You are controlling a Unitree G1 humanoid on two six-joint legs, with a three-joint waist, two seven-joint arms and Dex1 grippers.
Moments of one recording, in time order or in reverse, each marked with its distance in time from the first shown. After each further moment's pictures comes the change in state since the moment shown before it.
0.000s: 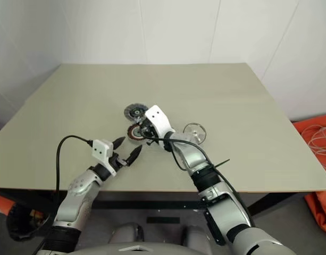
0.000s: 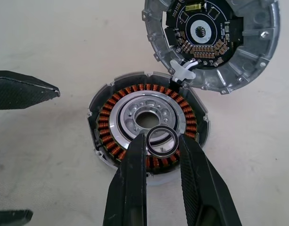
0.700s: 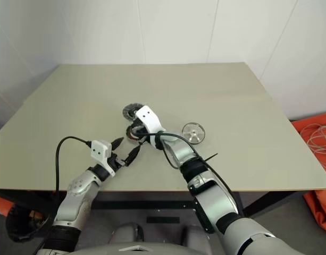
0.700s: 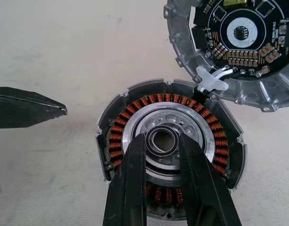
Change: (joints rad) left arm -0.006 0.001 0.018 0.043 -0.005 -0.027 -0.014; right arm -0.135 0.090 -0.023 0.320 -0.020 -0.136 0.012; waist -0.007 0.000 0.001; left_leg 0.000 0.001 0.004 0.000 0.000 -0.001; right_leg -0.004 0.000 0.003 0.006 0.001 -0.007
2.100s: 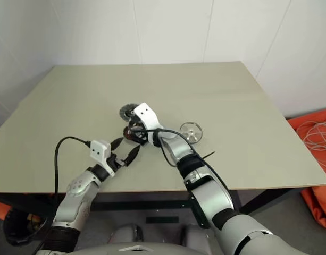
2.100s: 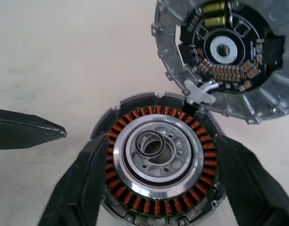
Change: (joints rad) left arm 0.007 0.004 -0.002 -0.017 -0.010 0.009 0.006; right arm -0.042 0.036 -0.052 0.038 -0.017 -0.045 0.042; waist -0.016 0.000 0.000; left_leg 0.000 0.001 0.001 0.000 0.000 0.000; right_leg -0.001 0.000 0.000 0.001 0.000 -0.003
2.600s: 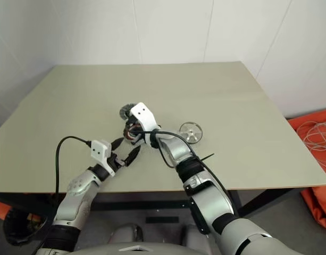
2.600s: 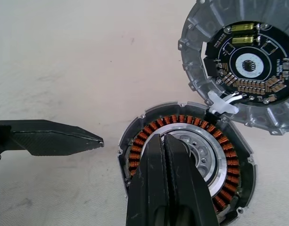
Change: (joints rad) left arm -0.010 0.001 0.005 0.024 -0.002 -0.004 -0.016; right arm 0.047 0.015 0.026 -0.115 0.002 0.105 0.006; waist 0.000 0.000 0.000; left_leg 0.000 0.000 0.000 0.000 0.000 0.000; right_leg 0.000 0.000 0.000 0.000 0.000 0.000
